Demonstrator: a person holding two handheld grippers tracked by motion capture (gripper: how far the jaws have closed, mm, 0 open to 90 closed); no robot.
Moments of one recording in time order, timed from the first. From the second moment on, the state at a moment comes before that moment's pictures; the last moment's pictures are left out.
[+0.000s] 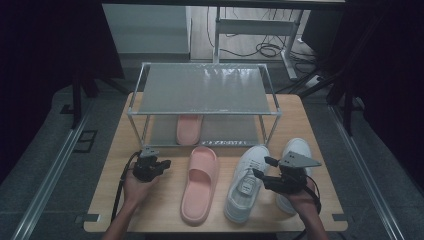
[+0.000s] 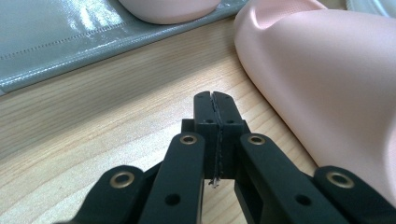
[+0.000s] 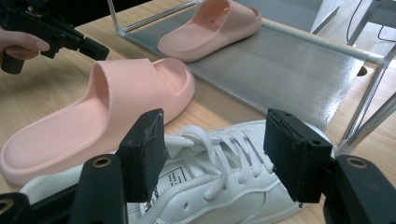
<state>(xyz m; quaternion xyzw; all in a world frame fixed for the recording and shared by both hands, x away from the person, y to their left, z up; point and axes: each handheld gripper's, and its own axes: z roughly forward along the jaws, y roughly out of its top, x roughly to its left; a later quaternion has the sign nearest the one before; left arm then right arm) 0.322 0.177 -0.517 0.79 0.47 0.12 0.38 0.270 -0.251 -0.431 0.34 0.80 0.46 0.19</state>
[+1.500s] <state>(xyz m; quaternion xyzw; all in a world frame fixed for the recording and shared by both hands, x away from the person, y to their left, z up) 0.360 0.086 -0.516 0.83 0.40 0.09 0.38 0.271 -0.255 -0.431 0.34 0.79 0.46 0.19</state>
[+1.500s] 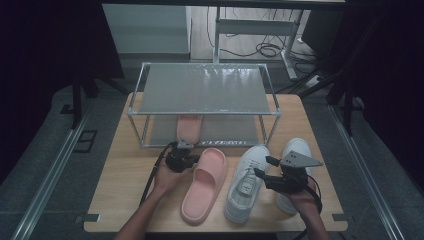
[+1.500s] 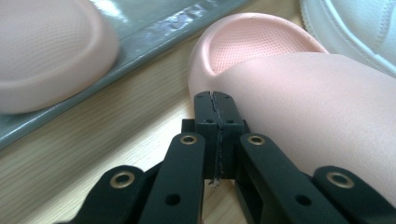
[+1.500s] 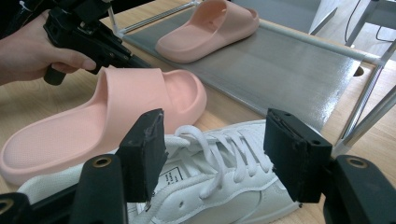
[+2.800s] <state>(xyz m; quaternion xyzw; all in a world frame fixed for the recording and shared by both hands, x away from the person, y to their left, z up) 0.284 0.102 -0.506 0.83 0.36 0.05 0.41 0.271 -0.254 -0.431 0.34 0.80 0.46 0.19</state>
